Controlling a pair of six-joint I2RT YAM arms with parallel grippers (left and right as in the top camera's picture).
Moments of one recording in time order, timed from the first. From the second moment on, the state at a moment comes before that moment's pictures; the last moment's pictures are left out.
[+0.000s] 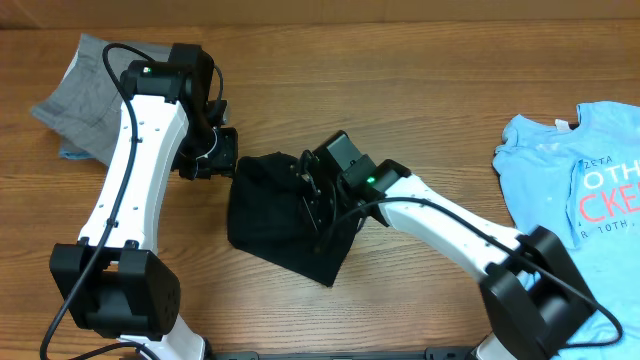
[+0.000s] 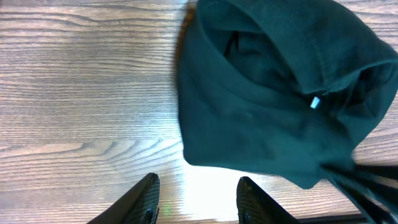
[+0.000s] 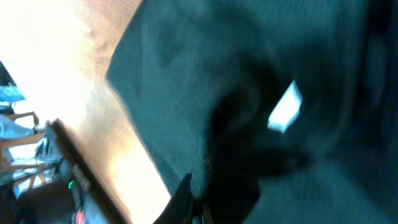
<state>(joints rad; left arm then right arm) -0.10 1.81 1.71 -1.49 0.09 -0.12 0.70 1.75 1.19 -0.59 -0.51 0.33</state>
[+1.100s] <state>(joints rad) -0.10 1.81 1.71 -1.47 0.09 -0.10 0.70 1.66 1.07 -1.03 -0.09 0.65</state>
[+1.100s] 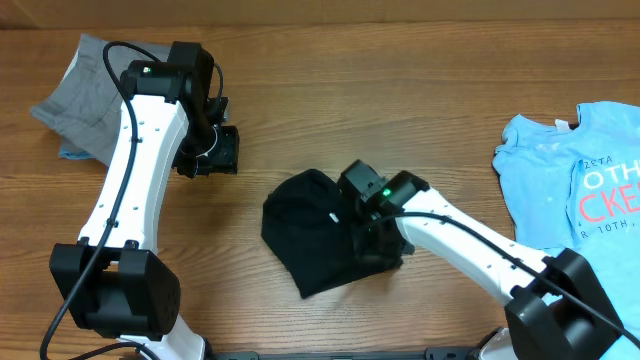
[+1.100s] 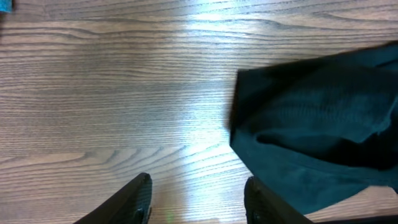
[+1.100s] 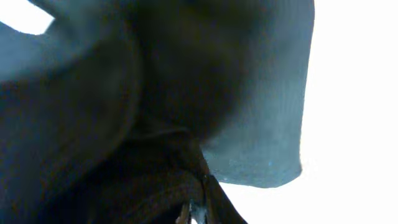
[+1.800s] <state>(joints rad) -0.10 1.81 1.71 -1.45 0.09 -0.10 0.70 1.42 1.11 -0.86 -0.03 0.63</state>
